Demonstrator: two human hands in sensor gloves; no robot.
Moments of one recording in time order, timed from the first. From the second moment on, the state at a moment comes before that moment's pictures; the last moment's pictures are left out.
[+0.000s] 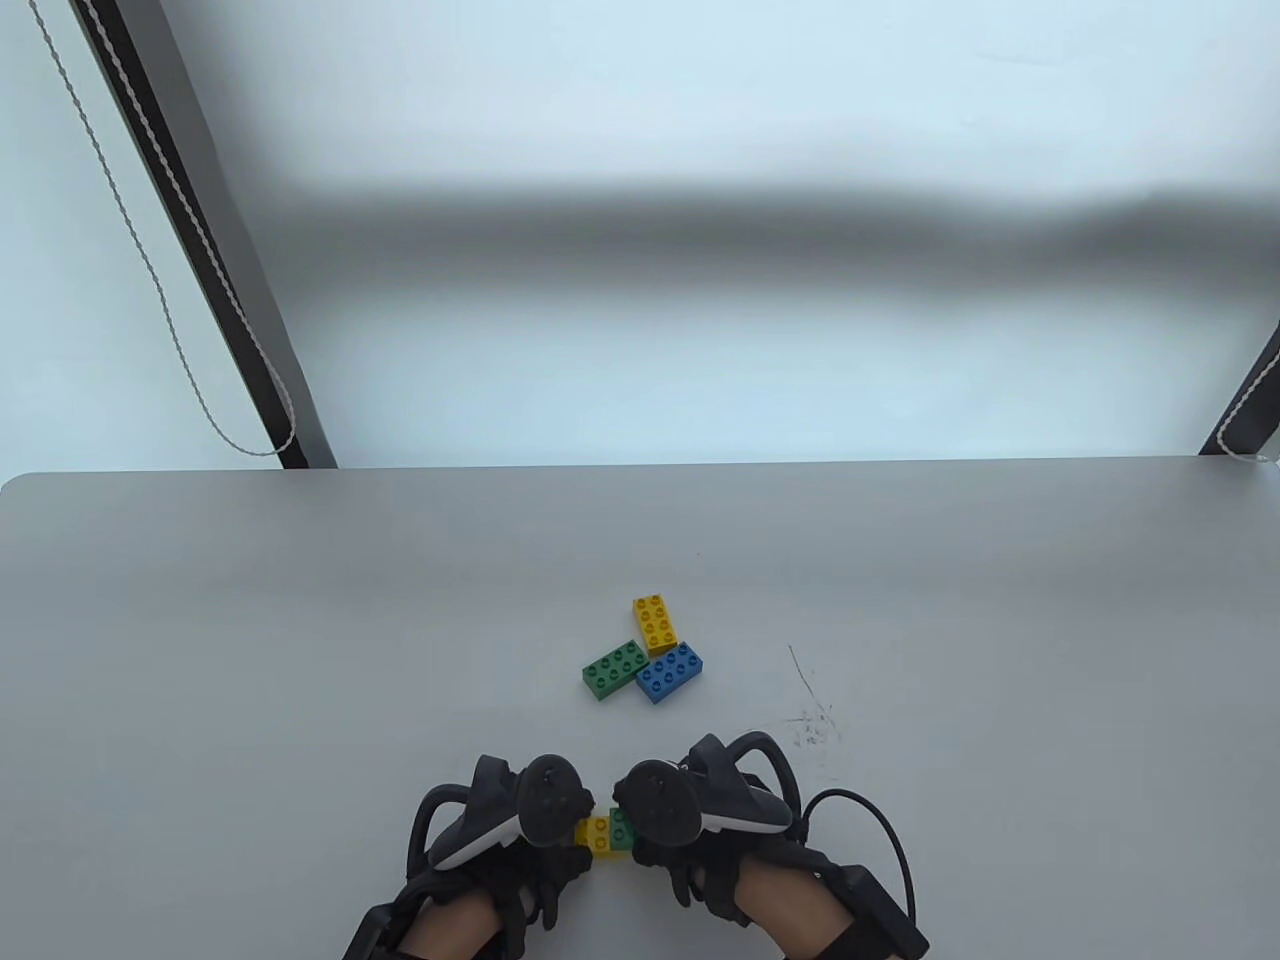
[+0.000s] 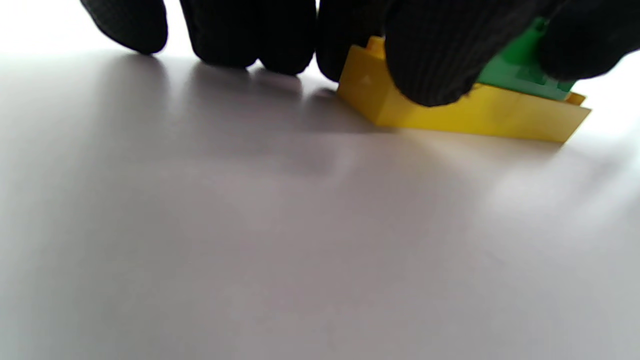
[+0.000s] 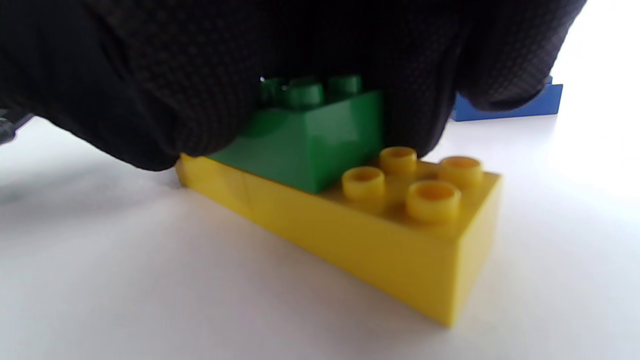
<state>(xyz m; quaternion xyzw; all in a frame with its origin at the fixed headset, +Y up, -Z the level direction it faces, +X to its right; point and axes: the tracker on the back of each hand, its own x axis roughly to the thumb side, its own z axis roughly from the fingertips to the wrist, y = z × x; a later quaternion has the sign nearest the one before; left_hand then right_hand) -0.136 -0.775 -0.292 -0.18 -0.16 0.07 0.97 0.031 -0.747 -0.304 0.32 0.08 0.94 0.05</state>
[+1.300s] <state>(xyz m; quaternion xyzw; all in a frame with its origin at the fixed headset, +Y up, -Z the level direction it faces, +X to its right) -0.136 -0.774 -0.295 -0.19 -0.16 0.07 0.97 0.040 -0.722 -0.423 0.20 0.12 0.97 0.09</state>
